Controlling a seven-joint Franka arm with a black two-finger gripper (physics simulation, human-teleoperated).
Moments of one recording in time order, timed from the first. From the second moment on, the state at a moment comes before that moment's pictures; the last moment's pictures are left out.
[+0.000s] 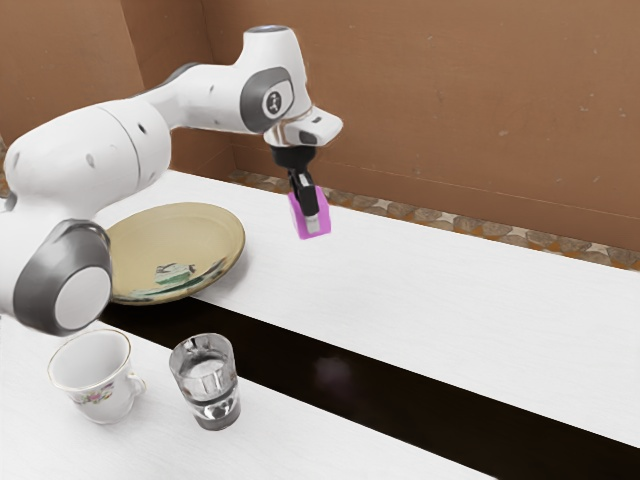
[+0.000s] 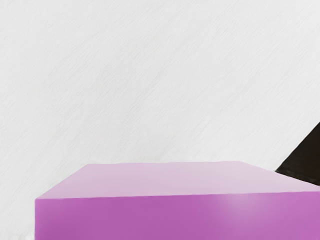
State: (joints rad) arm -0.24 0.66 0.23 -1.09 -0.21 1.75 0.79
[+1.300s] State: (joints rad) arm 0.26 0.77 0.23 -1.15 -0.22 1.76 1.00
